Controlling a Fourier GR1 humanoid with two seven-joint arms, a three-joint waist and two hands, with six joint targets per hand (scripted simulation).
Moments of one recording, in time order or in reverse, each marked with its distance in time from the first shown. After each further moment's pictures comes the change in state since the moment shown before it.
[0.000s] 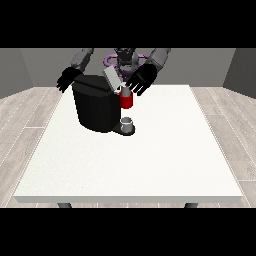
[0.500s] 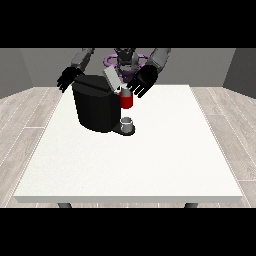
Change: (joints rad) left arm 0.000 0.009 0.011 0.027 -0.007 -0.012 -0.009; right arm 0.008 0.004 0.010 -0.019 0.003 -0.004 0.008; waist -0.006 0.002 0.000
